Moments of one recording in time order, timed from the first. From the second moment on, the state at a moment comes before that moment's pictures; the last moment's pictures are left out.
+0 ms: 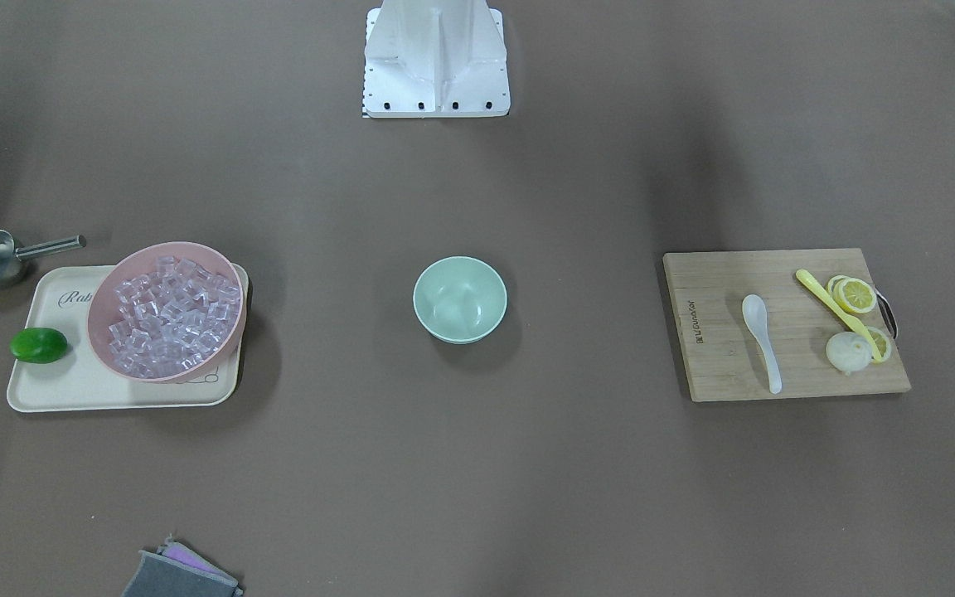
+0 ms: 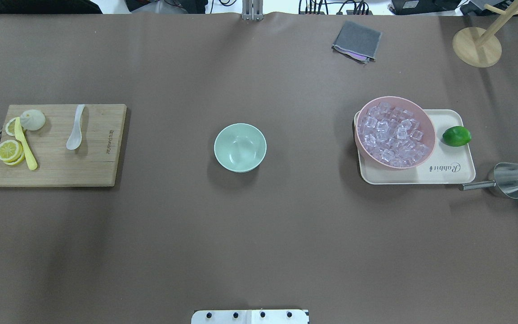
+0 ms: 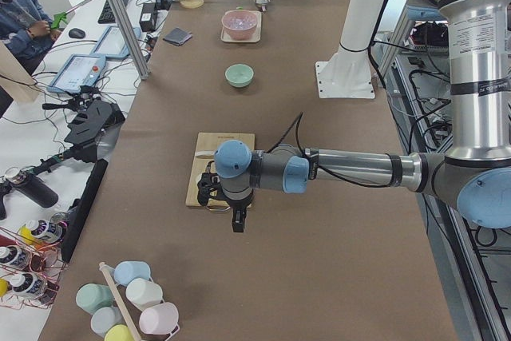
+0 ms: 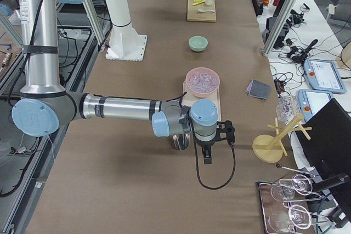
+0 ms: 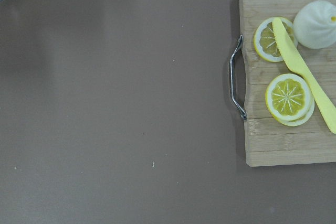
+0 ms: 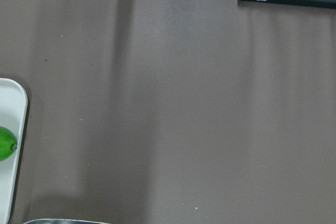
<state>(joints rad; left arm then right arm) -1.49 -1.42 -1.76 -1.61 -2.41 -0.07 1.58 -1.58 1.56 -1.35 2.35 0.05</state>
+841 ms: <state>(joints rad) -1.49 -1.42 -1.76 -1.62 -2.41 -0.07 1.57 -1.61 1.56 -1.35 2.36 0.04</state>
